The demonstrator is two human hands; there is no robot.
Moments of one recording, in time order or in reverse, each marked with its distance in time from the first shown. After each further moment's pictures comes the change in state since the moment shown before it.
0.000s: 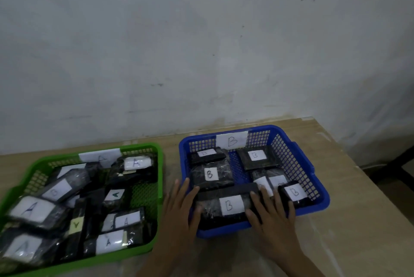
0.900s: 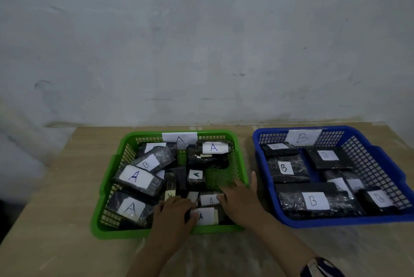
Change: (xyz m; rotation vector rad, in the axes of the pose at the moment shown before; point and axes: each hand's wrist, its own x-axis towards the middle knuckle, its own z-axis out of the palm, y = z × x) left_hand -0.072 -0.141 -0.112 0.173 -0.136 -0.266; right_hand 0.019 -0.231 0.047 -0.075 -0.080 -0.459
